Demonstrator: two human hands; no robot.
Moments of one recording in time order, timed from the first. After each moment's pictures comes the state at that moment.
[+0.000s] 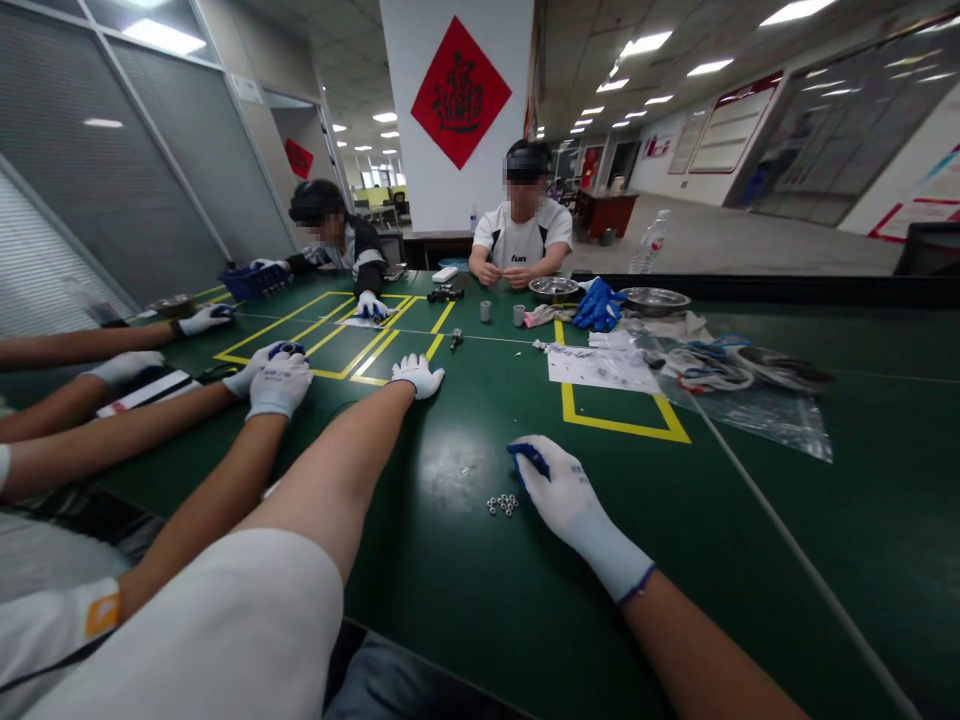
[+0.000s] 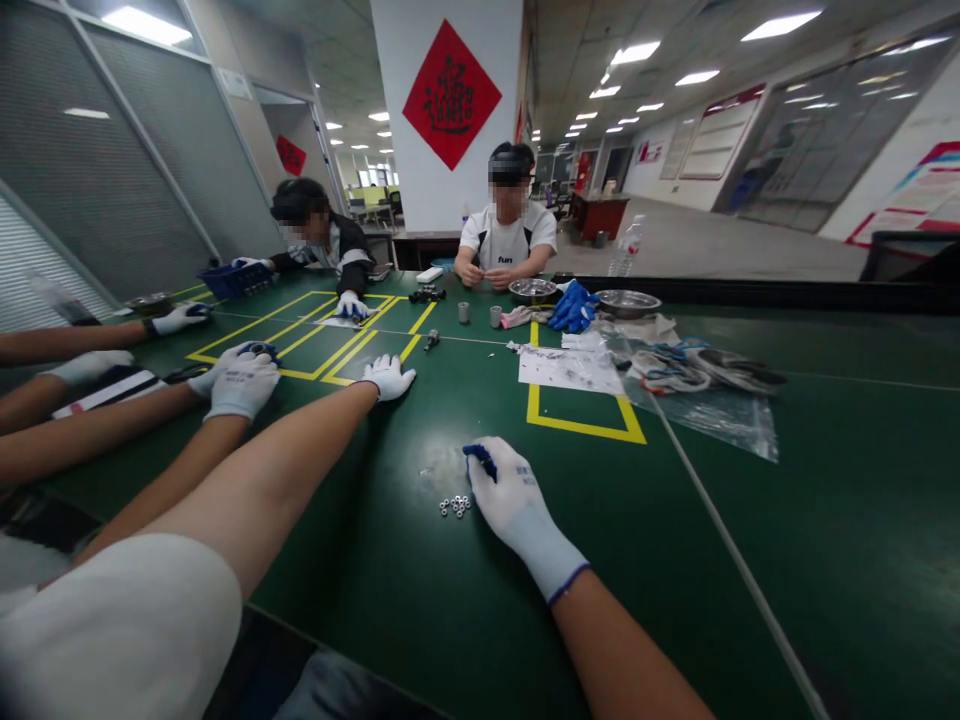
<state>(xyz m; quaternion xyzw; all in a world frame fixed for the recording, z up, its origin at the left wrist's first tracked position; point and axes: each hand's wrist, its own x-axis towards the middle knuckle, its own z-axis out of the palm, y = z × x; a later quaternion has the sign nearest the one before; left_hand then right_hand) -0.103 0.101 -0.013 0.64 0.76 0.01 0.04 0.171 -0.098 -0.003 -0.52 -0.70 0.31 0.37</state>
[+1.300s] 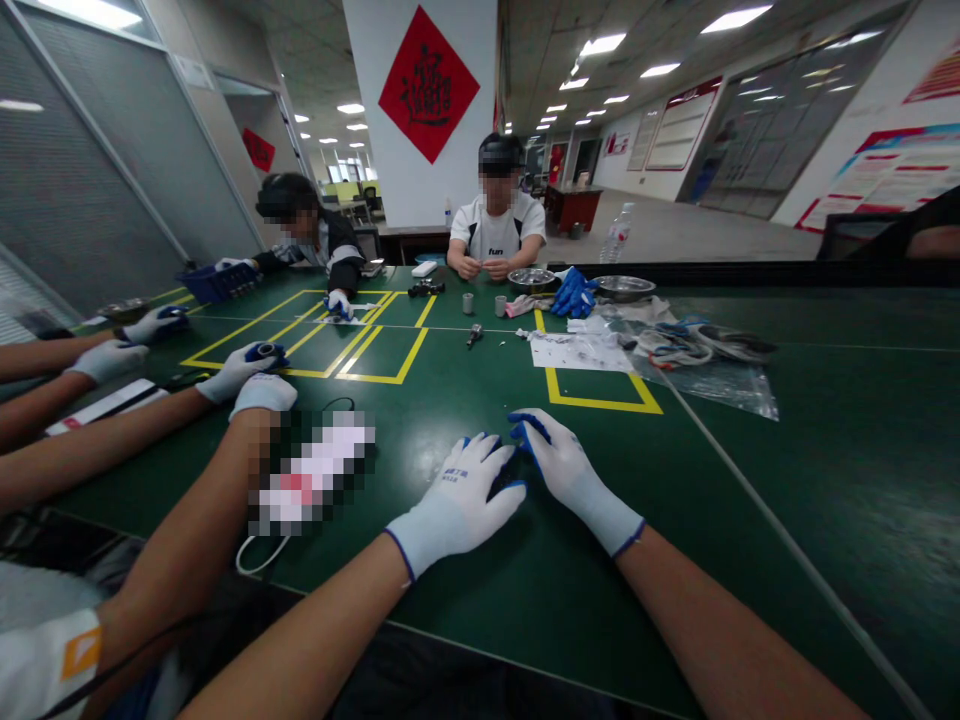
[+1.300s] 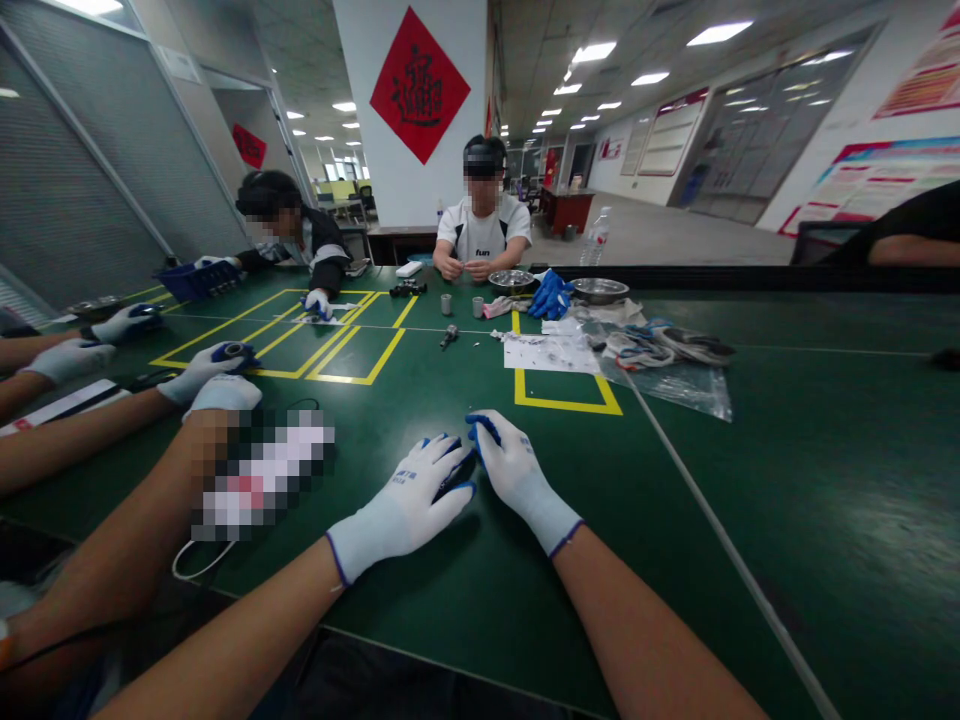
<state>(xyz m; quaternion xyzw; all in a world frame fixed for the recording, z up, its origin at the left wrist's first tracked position) -0.007 -0.134 0.006 0.82 0.51 0.13 0.25 0.182 -0.084 -0.021 -0.50 -0.67 0.34 0.43</state>
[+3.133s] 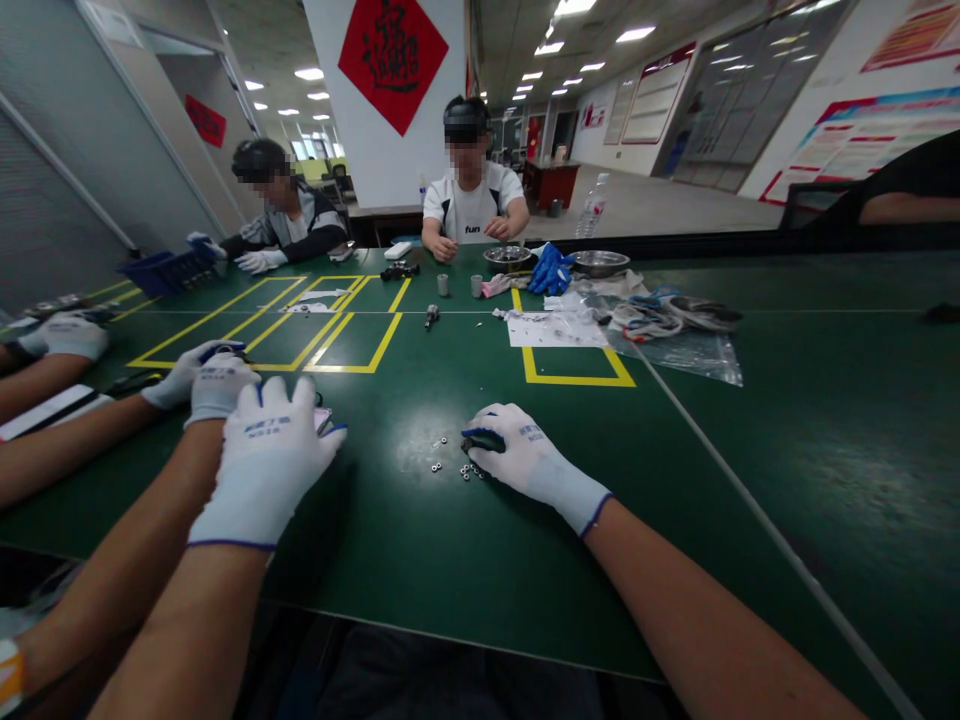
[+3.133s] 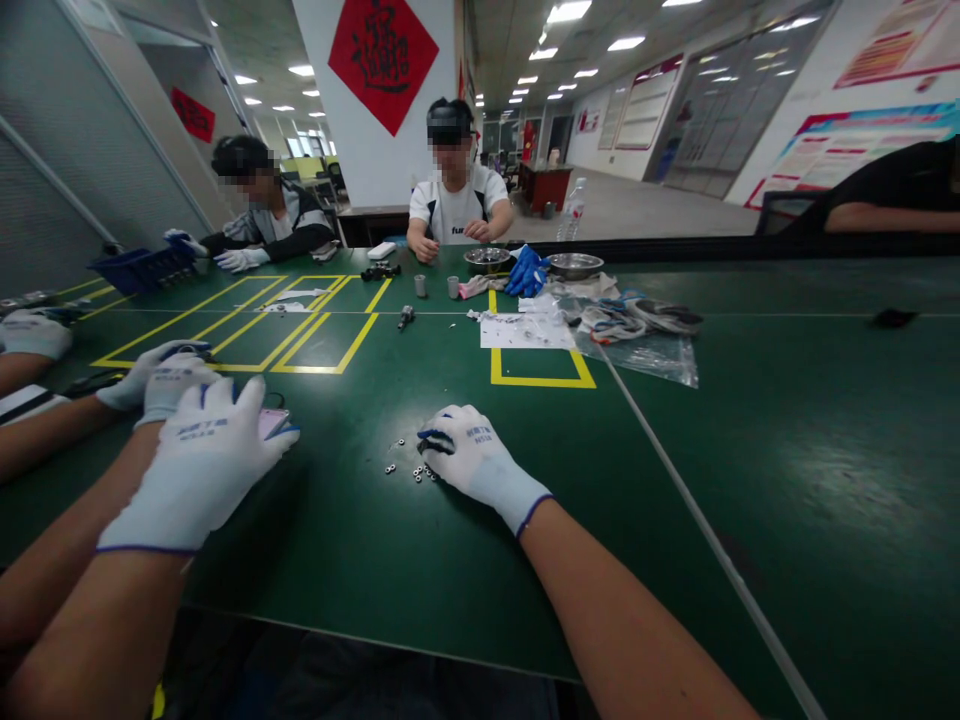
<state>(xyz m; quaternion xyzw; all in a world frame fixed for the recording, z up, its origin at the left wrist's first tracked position) -0.127 -0.117 0.071 0.65 0.75 0.06 -0.05 0.172 -0.092 -0.013 -0.46 -0.81 0.22 0.28</state>
